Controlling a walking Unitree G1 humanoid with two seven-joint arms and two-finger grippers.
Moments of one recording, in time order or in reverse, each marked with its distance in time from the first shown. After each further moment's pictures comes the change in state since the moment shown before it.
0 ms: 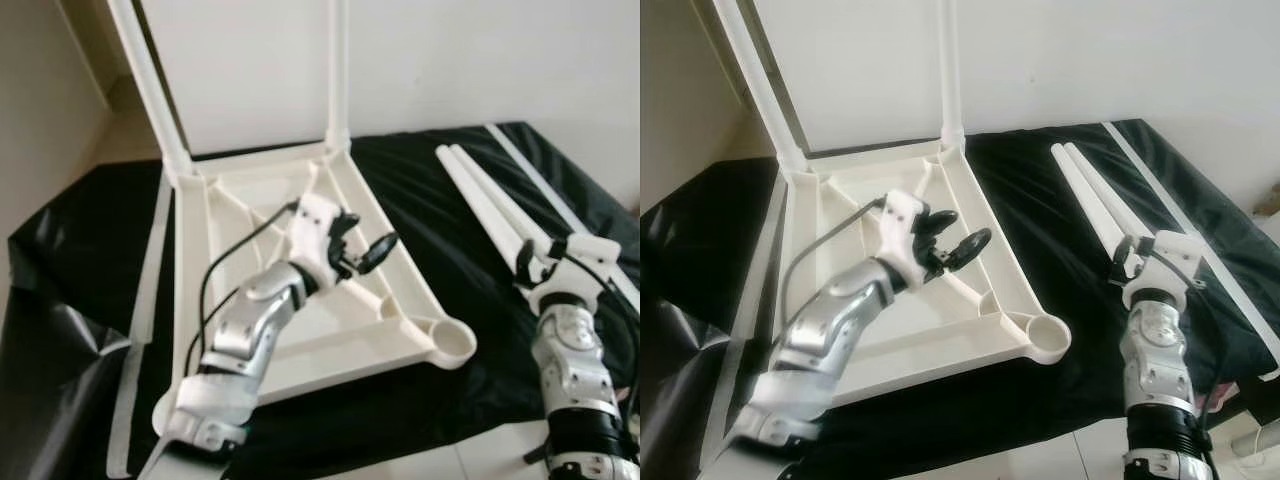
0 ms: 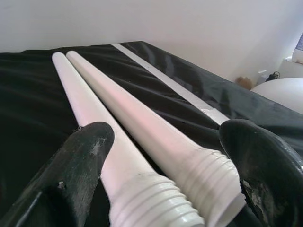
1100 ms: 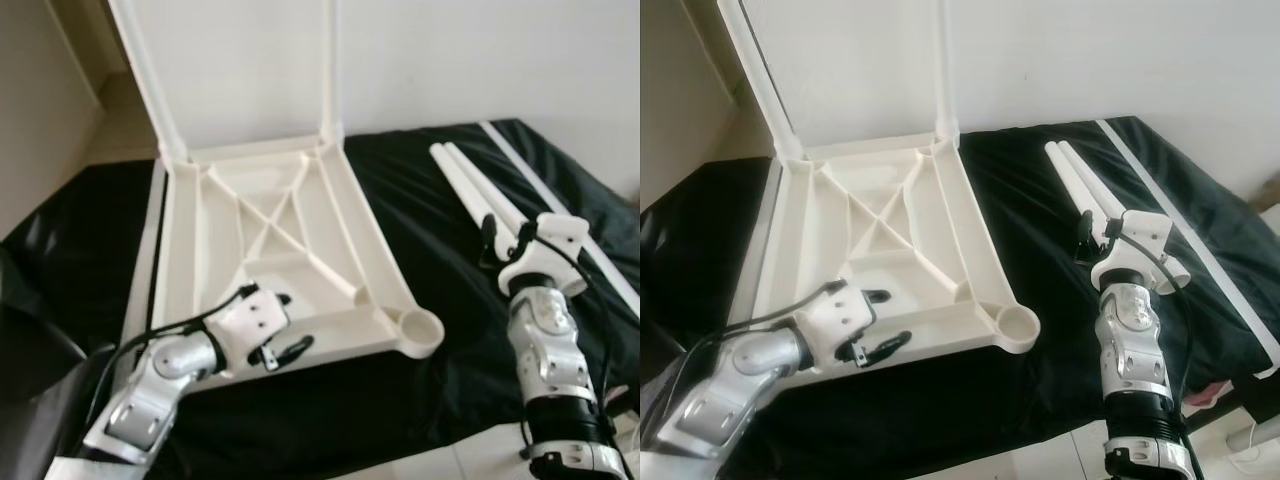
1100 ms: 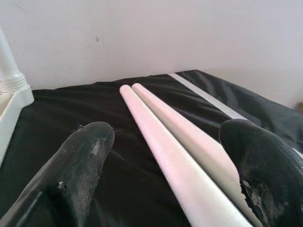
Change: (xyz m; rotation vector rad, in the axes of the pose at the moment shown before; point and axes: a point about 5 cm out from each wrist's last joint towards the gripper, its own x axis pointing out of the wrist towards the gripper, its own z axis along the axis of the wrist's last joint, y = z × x) left arm -0.119 -0.006 -0.057 0.393 0.428 -0.206; right arm 0.000 0.046 0.021 0.107 -0.114 0.219
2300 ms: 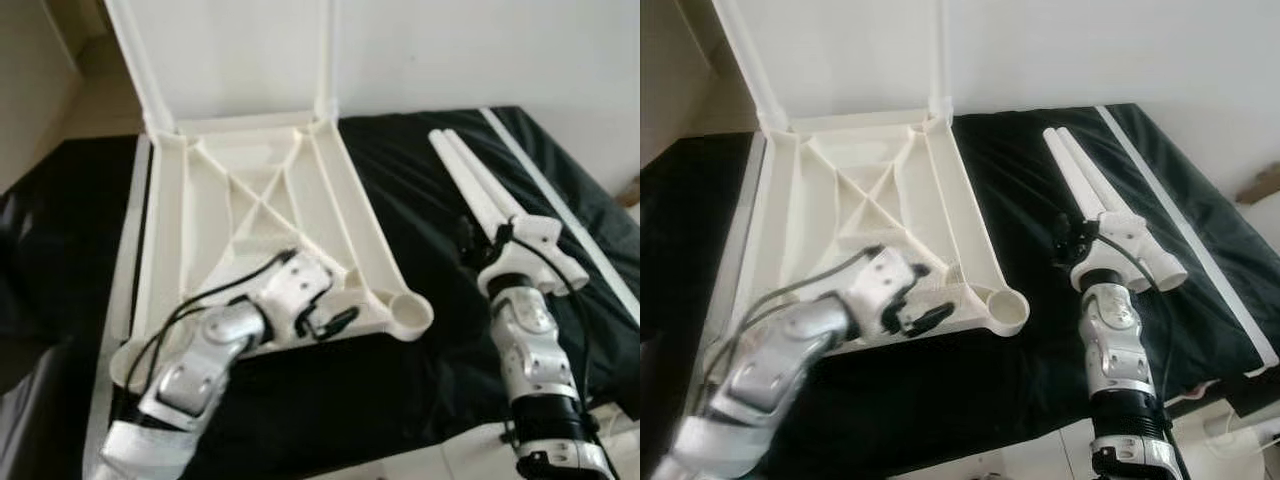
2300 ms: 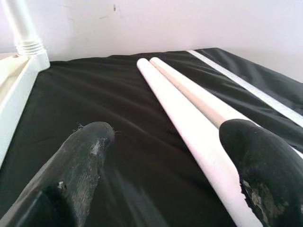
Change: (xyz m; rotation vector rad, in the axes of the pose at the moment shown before) left arm 0.019 0.029 0.030 -0.036 -0.033 0.102; right arm -0.003 0.015 -0.006 0.012 0.039 0.067
